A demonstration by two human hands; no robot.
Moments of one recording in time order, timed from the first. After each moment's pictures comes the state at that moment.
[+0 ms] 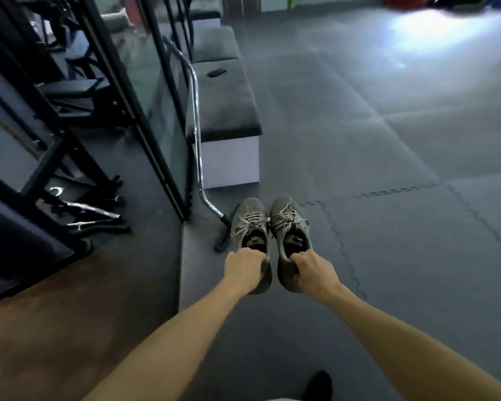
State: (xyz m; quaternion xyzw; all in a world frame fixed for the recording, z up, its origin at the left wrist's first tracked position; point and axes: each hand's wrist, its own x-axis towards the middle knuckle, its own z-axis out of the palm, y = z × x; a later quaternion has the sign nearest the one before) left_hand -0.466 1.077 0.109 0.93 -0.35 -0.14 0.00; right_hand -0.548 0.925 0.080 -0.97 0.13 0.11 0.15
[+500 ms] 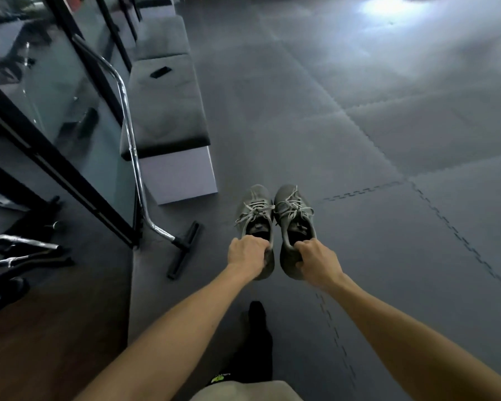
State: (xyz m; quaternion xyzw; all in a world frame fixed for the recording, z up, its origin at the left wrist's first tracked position) left_hand -0.380 0.785 0.092 0.91 -0.39 -0.15 0.02; right_hand -0.485 0.650 0.074 -0.96 0.22 0.08 0.16
